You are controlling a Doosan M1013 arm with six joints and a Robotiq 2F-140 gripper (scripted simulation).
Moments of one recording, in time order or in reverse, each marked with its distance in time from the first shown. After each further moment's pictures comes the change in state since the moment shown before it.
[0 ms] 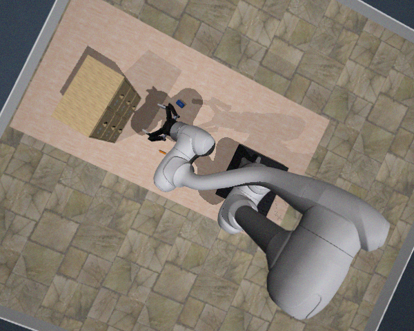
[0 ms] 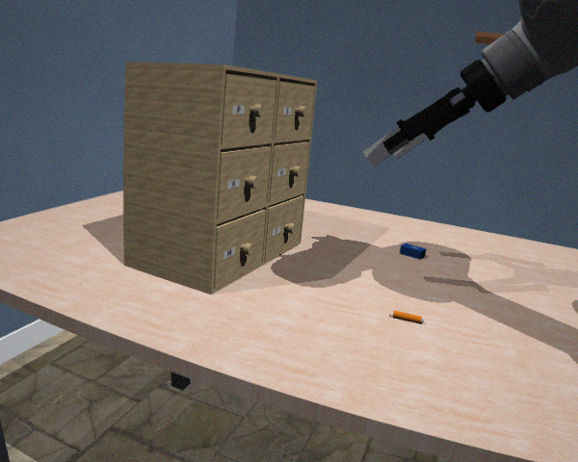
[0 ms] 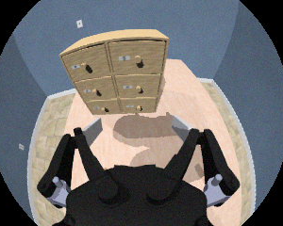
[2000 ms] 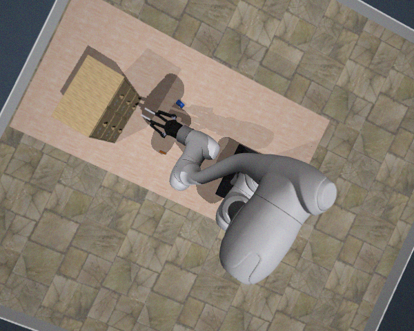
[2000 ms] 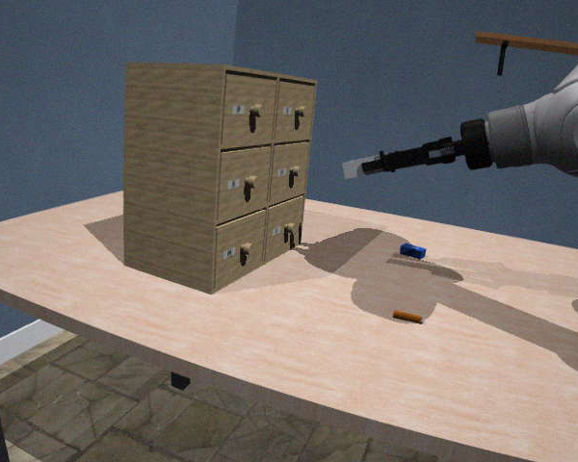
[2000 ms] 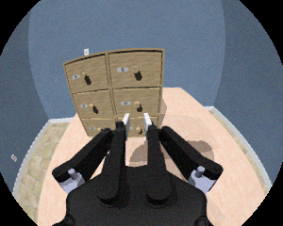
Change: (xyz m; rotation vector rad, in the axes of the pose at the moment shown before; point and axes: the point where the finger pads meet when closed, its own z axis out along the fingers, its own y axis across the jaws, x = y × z) arm 0.001 0.007 0.043 0.009 0.384 0.001
